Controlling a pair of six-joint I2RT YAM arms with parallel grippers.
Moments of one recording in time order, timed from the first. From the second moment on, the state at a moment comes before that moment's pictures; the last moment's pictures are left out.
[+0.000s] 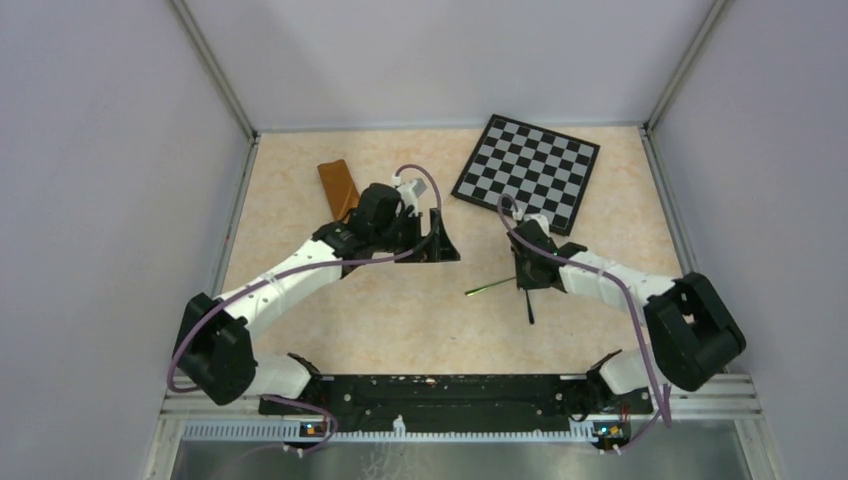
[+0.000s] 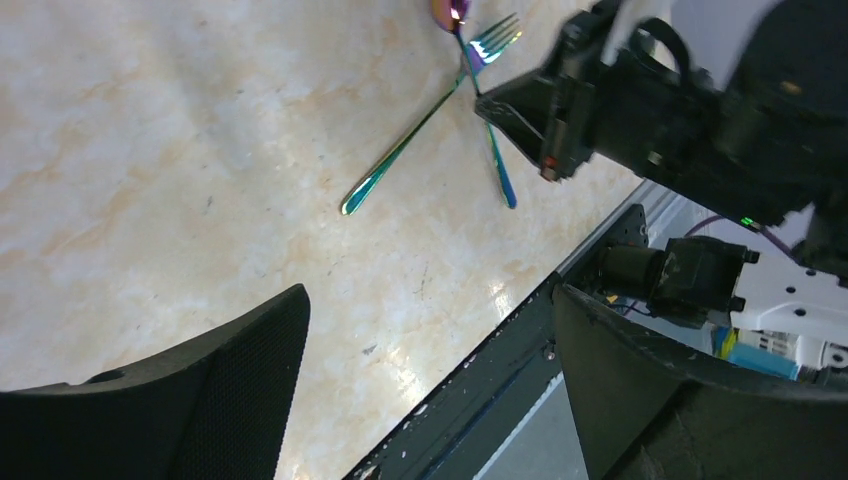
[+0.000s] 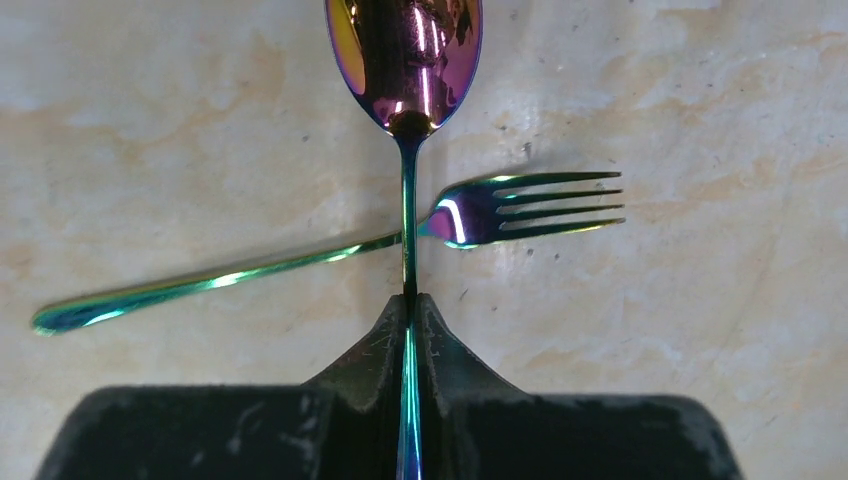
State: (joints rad) left arm -0.65 1.39 1.04 -0.32 0.40 -0.61; right arm 0.57 1.45 0.74 -0.41 0.29 0.45
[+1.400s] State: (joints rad) left arm -0.44 1.48 0.95 0.00 0.48 -0.60; right arm 0.81 1.31 0.80 -0.07 -0.12 0.43
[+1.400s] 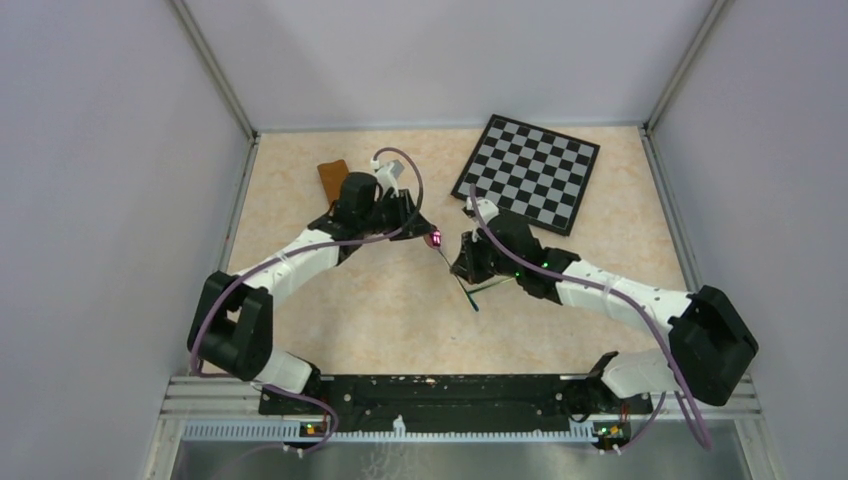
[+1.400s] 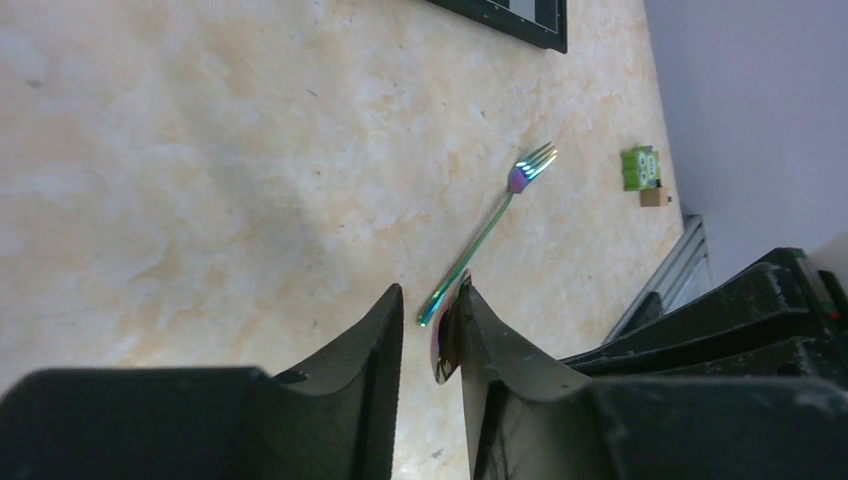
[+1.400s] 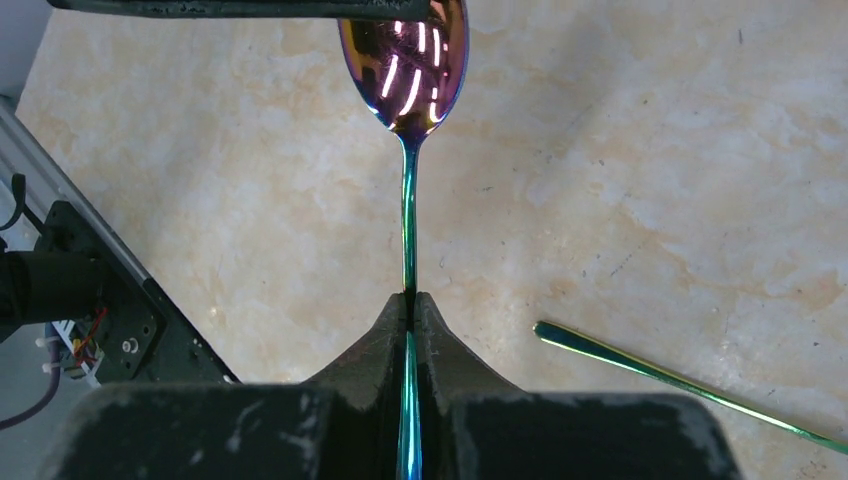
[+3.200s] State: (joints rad) left arm 0.41 2.43 2.04 0.30 1.26 -0.01; right arm 0.73 1.76 0.98 -0.11 -0.48 0.42
